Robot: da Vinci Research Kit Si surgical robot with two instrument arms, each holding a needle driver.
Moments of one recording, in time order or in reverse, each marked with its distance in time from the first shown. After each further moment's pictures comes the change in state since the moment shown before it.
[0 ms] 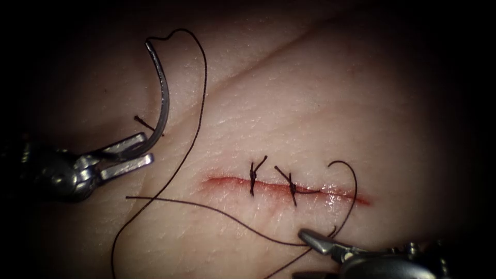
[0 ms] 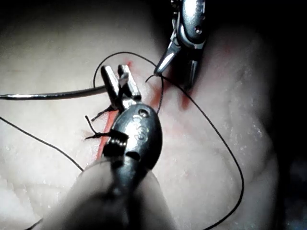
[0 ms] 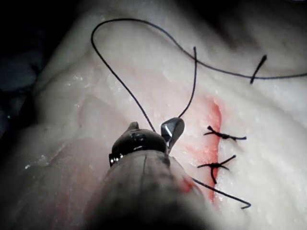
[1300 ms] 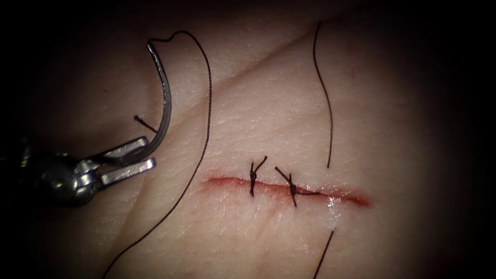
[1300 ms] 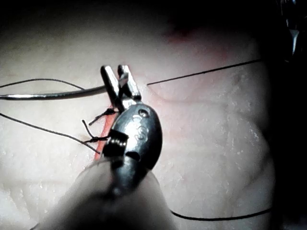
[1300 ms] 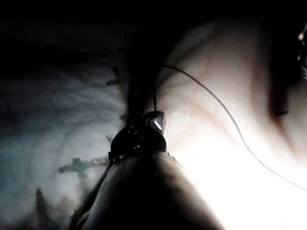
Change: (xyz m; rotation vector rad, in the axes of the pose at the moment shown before) right arm 0.019 -0.008 -0.006 0.089 0.234 -0.061; left arm 0.000 0.000 0.000 0.006 -0.005 0.001
